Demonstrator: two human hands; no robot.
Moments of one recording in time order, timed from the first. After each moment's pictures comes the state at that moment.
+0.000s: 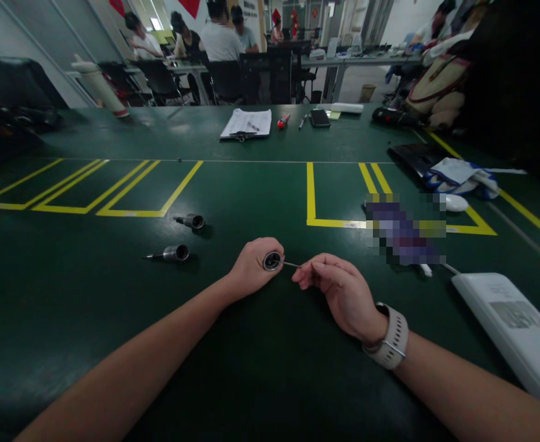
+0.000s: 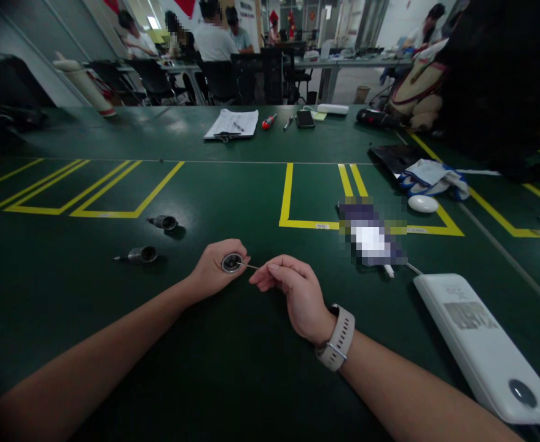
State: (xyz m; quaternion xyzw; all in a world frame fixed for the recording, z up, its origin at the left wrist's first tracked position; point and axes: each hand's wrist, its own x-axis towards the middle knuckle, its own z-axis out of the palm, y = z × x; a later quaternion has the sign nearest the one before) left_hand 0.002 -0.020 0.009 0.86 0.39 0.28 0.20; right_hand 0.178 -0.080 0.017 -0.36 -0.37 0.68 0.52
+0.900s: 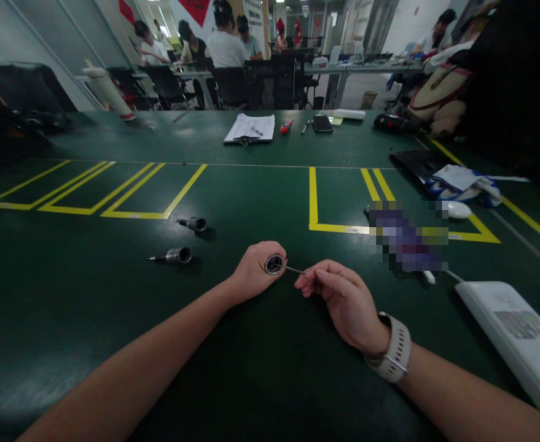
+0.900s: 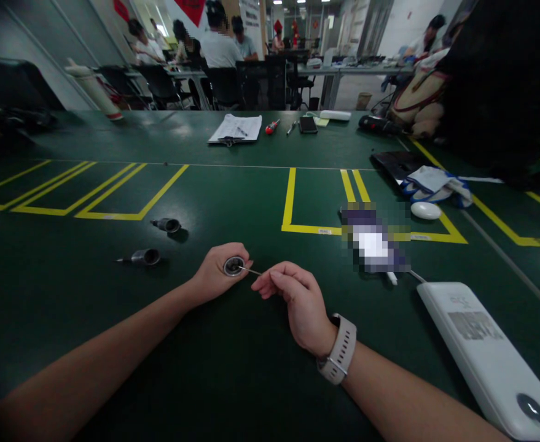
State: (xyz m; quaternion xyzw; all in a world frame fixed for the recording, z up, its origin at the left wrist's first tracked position) left_hand 0.000 -0.019 0.007 0.85 0.40 0.27 0.20; right_hand 0.176 -0.085 0.017 -0.37 -0.39 0.66 0.53
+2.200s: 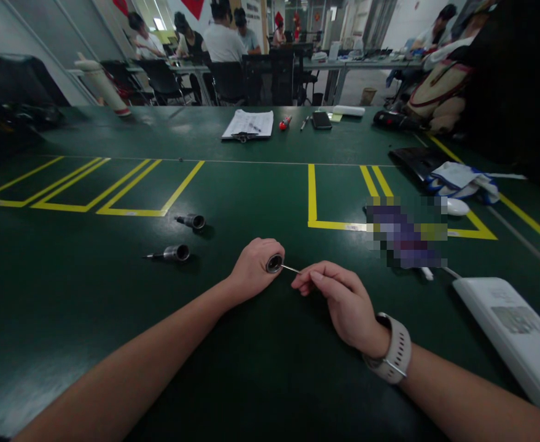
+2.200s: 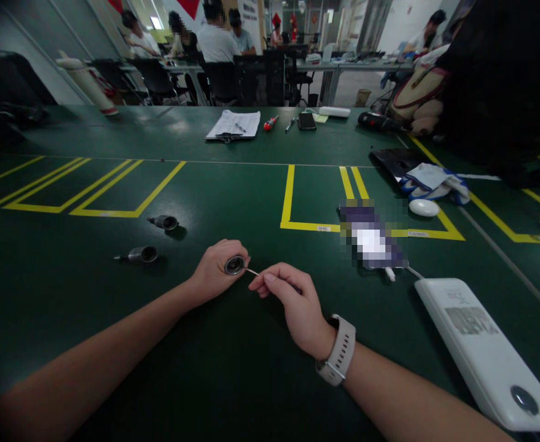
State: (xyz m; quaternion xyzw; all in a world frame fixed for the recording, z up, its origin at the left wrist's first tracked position) left_hand 0.001 -0.020 0.008 0.87 0.40 0.24 0.15; right_hand 0.178 -0.089 0.016 -0.39 -0.48 0.60 0.51
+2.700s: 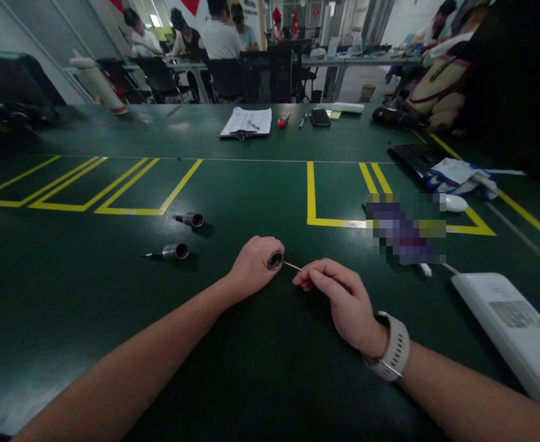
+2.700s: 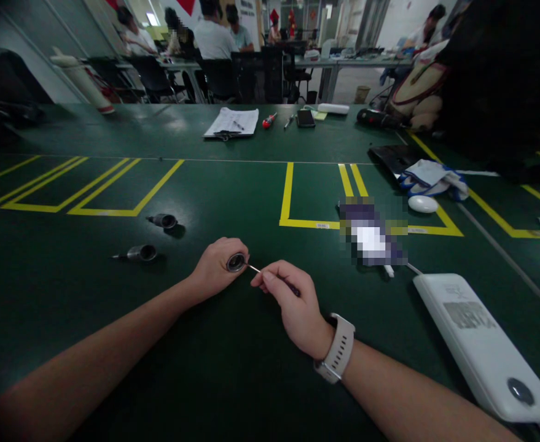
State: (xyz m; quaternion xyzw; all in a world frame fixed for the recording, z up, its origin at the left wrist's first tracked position) left_hand 0.003 -0.018 0.008 0.88 0.41 0.21 0.14; right_hand 0.179 -0.091 0.016 -0.41 -0.52 0.55 0.51
